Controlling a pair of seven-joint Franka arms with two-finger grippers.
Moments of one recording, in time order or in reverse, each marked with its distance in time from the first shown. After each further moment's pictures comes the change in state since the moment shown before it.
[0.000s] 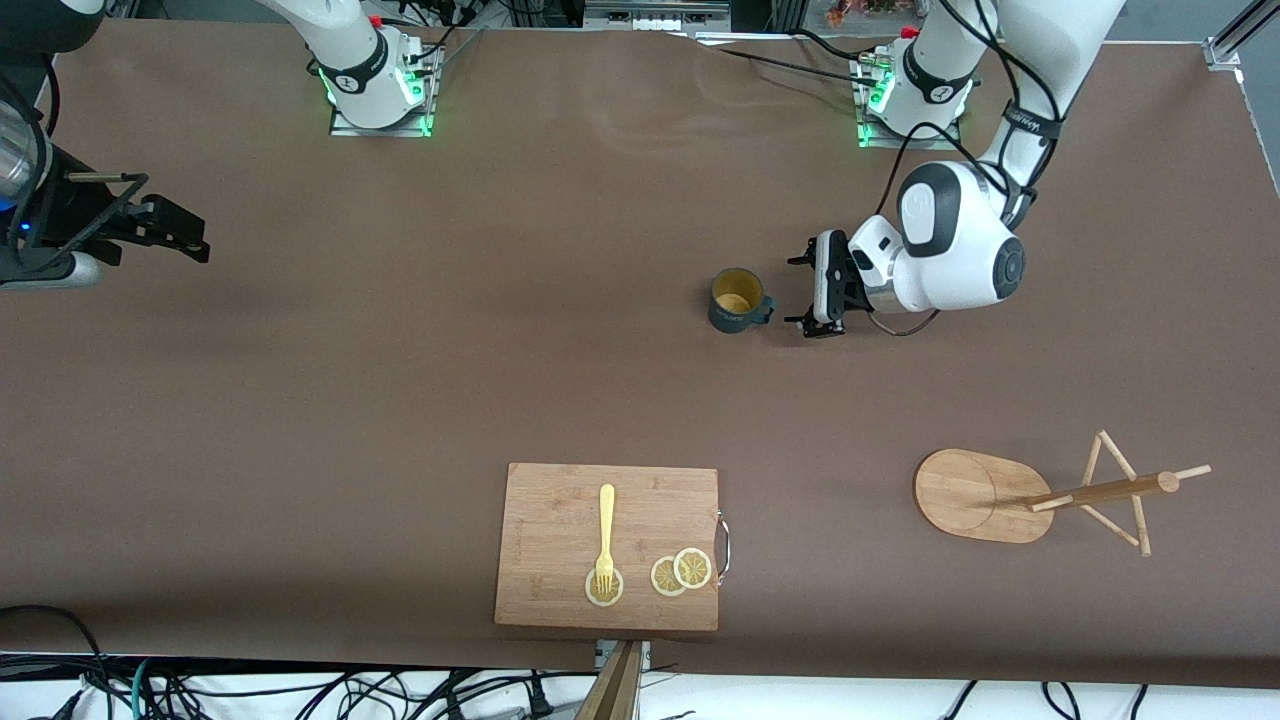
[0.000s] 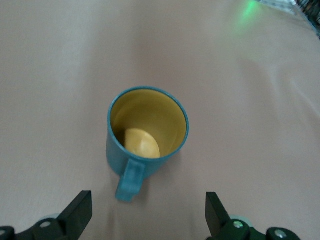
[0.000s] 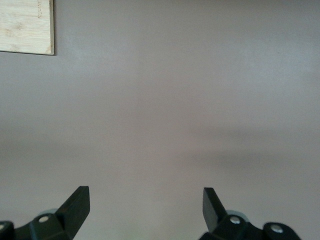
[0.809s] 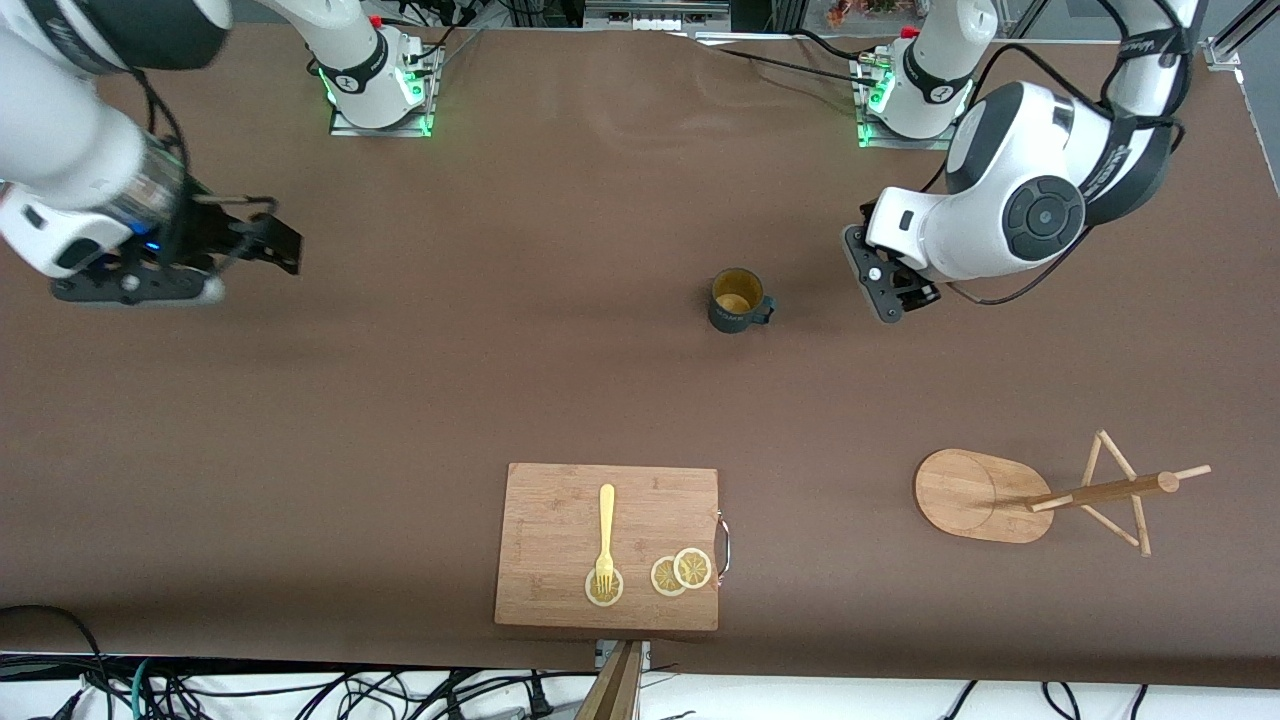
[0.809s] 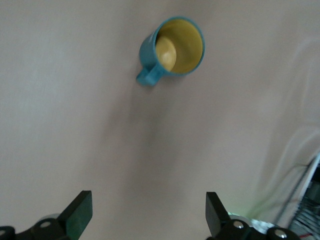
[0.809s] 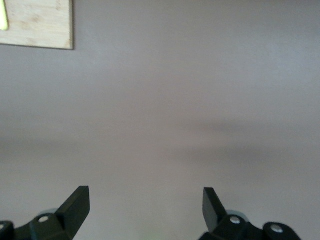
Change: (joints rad) left arm -0.005 -0.191 0.016 0.227 0.690 -0.422 -0.984; right arm 0.000 0.013 0.114 -0.022 -0.012 0.006 0.100
